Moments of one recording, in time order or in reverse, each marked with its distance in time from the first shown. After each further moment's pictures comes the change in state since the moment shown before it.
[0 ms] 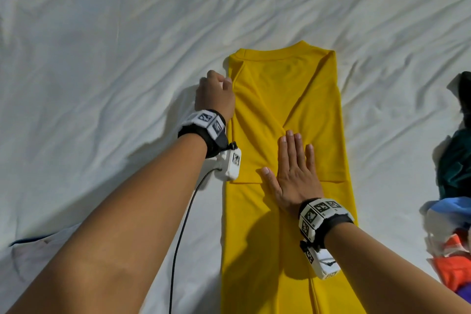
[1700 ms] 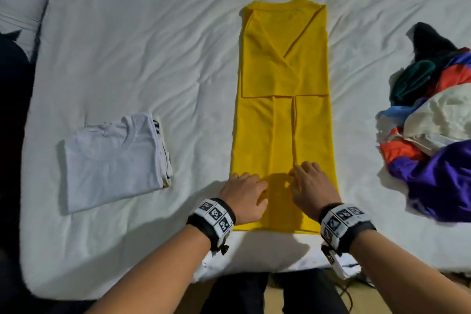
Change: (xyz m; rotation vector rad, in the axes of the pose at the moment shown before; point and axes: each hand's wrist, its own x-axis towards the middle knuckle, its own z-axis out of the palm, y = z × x) left_hand -0.417 -0.092 -0.069 0.528 -0.770 0.541; right_hand -0.269 -0.018 0.000 0.030 -0.097 -0.017
